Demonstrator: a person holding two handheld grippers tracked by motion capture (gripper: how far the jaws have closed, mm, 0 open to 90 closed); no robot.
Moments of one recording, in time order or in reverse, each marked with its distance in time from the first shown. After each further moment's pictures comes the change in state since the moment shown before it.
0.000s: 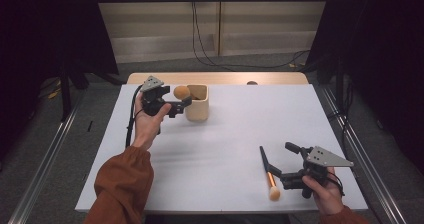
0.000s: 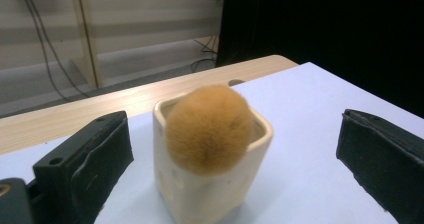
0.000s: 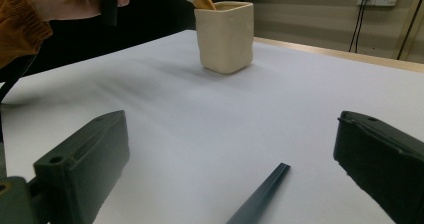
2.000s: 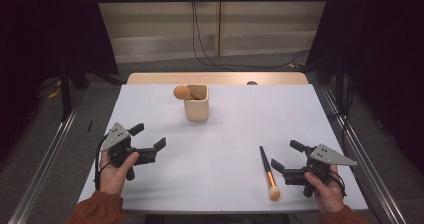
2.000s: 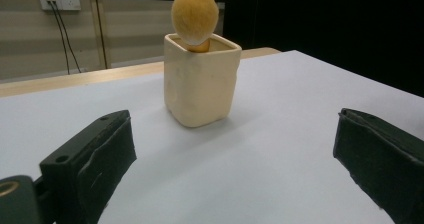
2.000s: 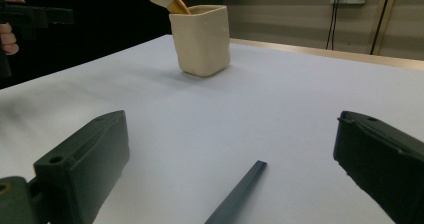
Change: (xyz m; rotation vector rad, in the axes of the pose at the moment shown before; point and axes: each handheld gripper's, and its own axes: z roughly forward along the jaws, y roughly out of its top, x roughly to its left) left arm -0.024 -0.086 -0.118 -0.094 0.030 0.011; right arm -0.007 0.000 -0.003 -0.014 -0.076 0.045
